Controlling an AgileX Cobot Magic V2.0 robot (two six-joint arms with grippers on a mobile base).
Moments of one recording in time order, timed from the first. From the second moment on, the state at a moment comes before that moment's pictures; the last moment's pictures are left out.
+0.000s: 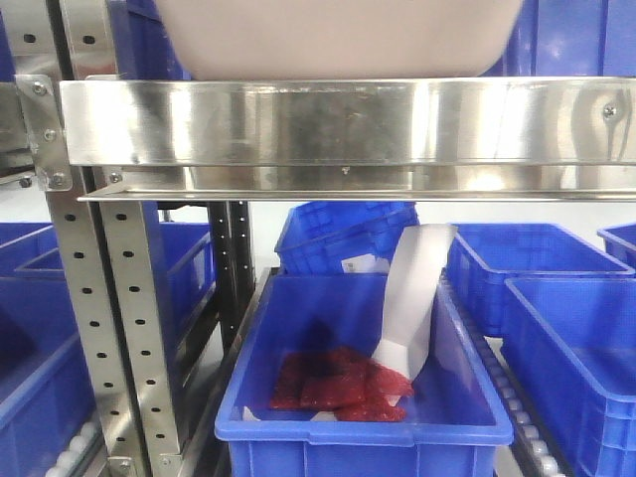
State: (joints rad) left arm -0.06 1.69 -1.50 -1.53 0.78 0.82; right arm -0.17 1.68 -1.45 1.55 1.03 -0.77
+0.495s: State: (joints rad) left arm -0.06 1.75 -1.50 -1.55 0.75 0.83; right arm -0.14 1.73 -1.46 1.57 0.93 -0.78
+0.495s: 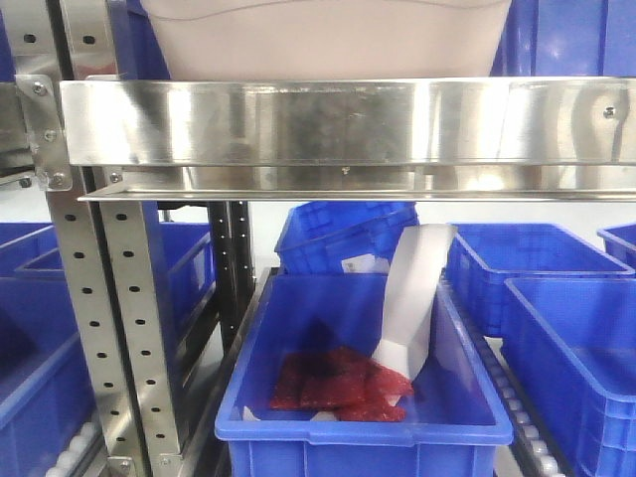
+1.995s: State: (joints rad) left arm -0.02 1.68 -1.50 -1.46 0.68 0.79; right arm -0.24 1.65 -1.47 1.41 0.81 -0.77
